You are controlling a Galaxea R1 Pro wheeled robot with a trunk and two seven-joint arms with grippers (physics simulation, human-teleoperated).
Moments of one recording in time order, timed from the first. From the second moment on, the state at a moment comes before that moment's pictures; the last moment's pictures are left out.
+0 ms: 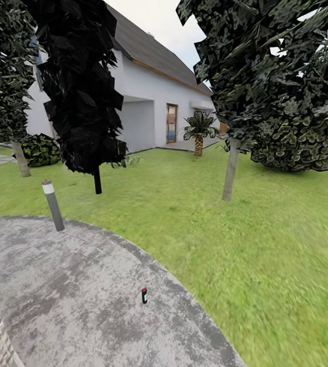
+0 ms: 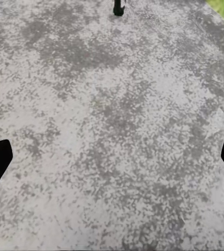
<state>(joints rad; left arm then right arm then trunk) 0.03 -0.05 0.01 -0.57 0.00 -0.26 -0.01 -0.20 -0.03 0.00 0.04 0.14 -0.29 -0.03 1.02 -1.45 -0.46</state>
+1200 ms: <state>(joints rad) 0.03 -0.05 0.05 -0.84 0.00 -0.45 0.00 -0.20 -0.11 0.00 0.03 0.14 -0.29 -0.04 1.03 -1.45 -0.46</state>
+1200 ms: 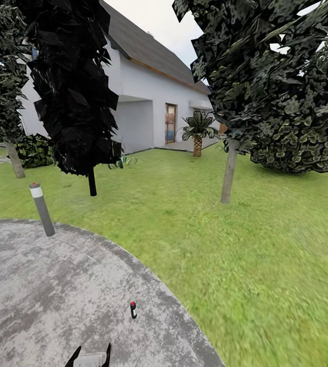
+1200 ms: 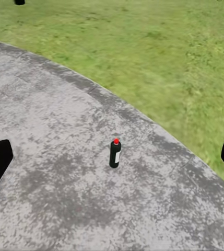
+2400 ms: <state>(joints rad) 0.03 -0.03 0.09 -0.78 0.00 -0.45 0.00 -0.20 -0.12 0.00 0.03 0.14 -0.29 -0.04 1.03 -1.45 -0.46</state>
